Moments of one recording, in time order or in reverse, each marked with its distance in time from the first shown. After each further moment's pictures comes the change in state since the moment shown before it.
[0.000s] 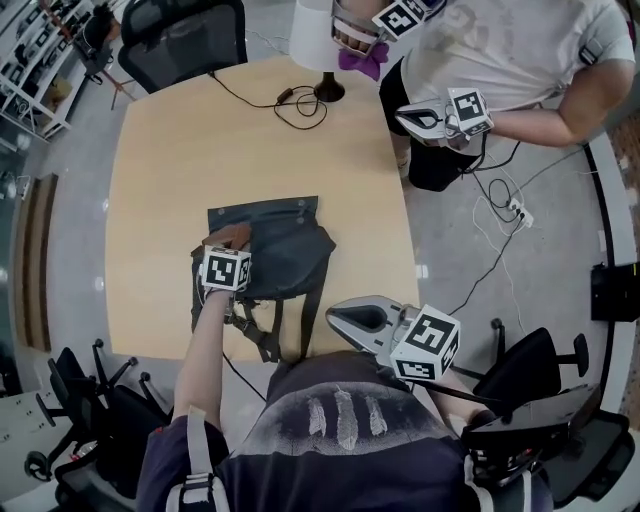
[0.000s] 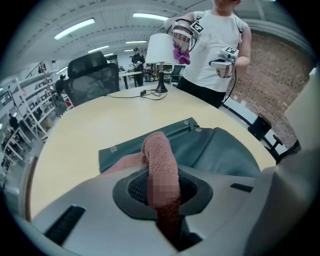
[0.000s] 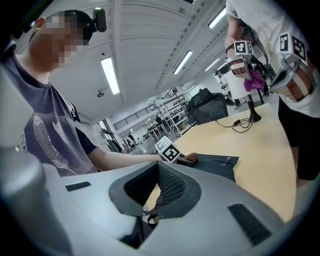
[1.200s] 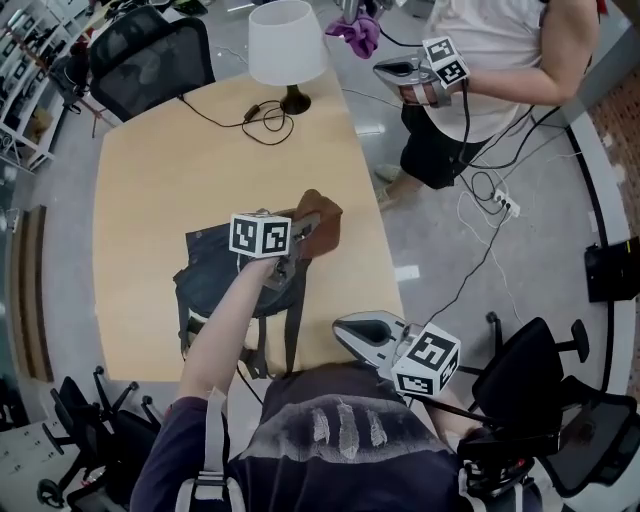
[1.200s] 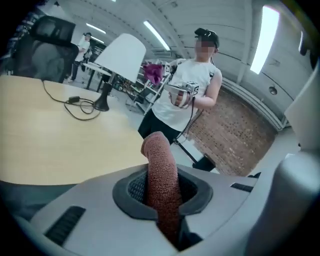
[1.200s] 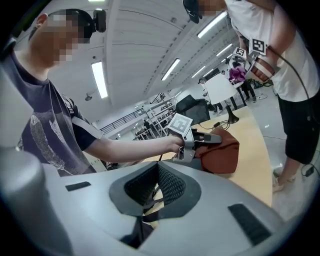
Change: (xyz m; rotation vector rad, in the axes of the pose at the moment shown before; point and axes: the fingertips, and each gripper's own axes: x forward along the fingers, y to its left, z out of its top) left arm 0.021 -0.199 0.179 -0.162 -0.252 -0.674; right arm -0.050 -0.024 -0.017 0.056 -0.068 -0.153
